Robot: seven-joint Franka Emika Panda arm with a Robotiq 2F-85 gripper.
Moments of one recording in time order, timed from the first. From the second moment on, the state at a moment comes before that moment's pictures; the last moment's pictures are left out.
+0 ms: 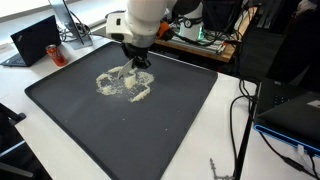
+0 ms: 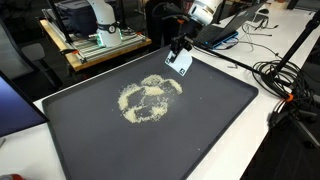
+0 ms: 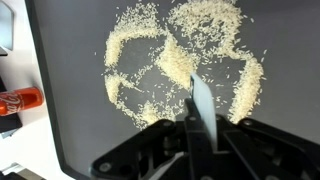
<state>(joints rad) 0.20 0.45 0.02 -1.82 -0.56 1.97 0.61</state>
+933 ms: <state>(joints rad) 0.37 0.50 0.02 -1.71 -0.69 1.90 0.71</state>
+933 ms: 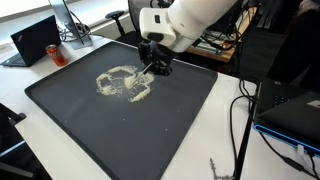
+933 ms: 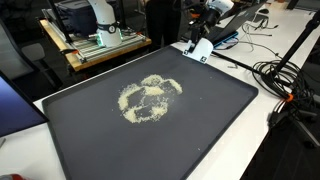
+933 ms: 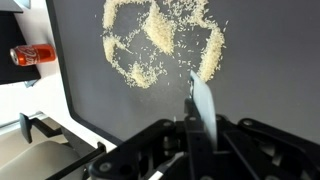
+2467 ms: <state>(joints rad) 0.24 0.36 0.10 -1.89 -0.55 2.04 0.03</state>
